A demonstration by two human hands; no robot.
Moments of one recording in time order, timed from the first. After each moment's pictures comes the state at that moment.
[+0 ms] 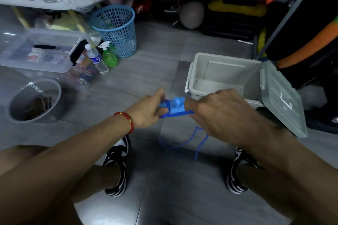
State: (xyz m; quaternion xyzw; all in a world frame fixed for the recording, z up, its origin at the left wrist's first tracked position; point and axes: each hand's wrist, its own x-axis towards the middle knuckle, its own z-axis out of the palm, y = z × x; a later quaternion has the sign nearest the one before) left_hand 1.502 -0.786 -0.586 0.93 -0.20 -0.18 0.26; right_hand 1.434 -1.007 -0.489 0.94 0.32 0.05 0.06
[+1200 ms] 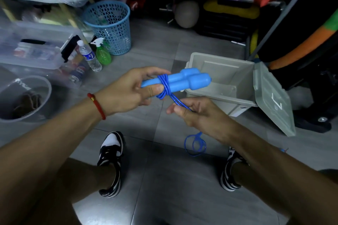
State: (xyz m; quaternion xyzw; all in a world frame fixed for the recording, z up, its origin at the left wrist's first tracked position) left_hand 1.501 -0.770 -0.510 0.76 -0.18 -0.22 0.58; right_hand 1.443 -0.992 -0.539 0.78 0.10 -0.20 -0.58
